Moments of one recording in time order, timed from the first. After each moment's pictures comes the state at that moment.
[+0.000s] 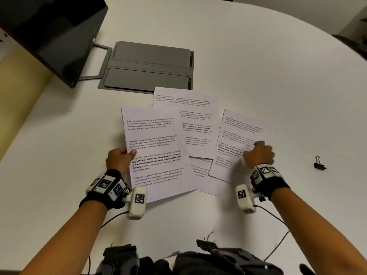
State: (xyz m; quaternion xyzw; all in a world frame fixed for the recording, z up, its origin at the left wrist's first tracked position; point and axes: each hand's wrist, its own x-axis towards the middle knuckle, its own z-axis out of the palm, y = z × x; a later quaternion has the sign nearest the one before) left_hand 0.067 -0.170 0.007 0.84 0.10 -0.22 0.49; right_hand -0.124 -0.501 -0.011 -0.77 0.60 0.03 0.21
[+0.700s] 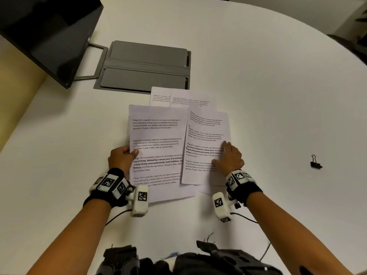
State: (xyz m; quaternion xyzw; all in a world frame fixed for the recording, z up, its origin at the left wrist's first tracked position) left_hand 0.066 -0.184 0.009 0.85 0.06 -0.23 0.46; right_hand -0.102 -0.446 -0.036 -0.84 0.46 0.10 0.25
